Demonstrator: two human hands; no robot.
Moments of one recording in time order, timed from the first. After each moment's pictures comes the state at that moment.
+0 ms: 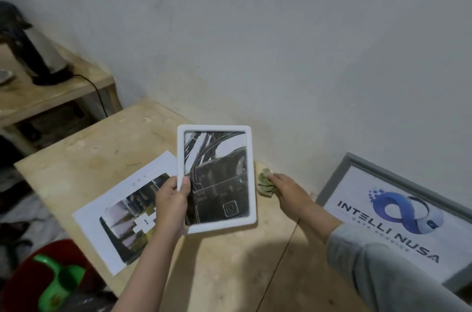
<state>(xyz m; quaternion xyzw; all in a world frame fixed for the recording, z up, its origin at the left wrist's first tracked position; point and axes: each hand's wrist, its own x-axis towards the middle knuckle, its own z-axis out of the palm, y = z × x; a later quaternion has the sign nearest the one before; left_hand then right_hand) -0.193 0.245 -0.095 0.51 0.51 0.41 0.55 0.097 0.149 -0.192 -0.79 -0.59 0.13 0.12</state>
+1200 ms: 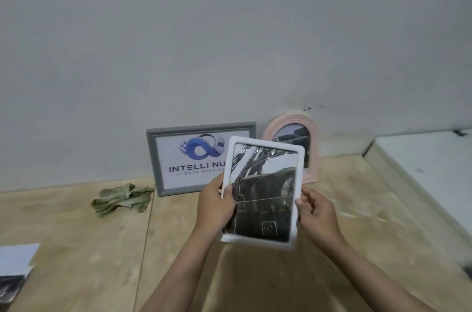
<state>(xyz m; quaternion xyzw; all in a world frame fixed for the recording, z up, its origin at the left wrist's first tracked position) -0.020 -0.062 -0.064 0.81 0.14 0.13 0.55 -0.003 -0.275 -0.079 -0.82 0.03 -0.01 0.57</state>
